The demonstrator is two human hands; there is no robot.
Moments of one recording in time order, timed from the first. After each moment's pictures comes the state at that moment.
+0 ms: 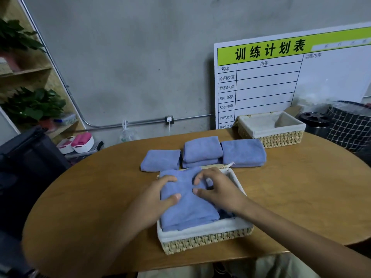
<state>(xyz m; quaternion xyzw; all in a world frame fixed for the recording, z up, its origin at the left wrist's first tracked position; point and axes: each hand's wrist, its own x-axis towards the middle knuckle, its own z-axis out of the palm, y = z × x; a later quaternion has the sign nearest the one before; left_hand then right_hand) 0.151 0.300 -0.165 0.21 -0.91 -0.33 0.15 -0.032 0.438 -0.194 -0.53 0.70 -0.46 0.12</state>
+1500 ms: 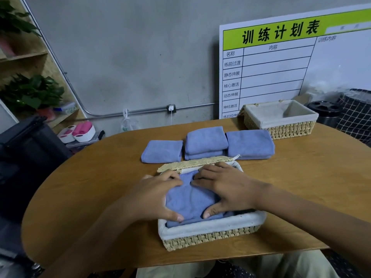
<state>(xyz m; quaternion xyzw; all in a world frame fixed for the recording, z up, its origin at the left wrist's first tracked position) 0.139 0.272 -0.168 0.10 -0.99 -0.05 -0.05 -0.056 0.444 -0.181 -0.75 0.65 -0.02 -0.05</state>
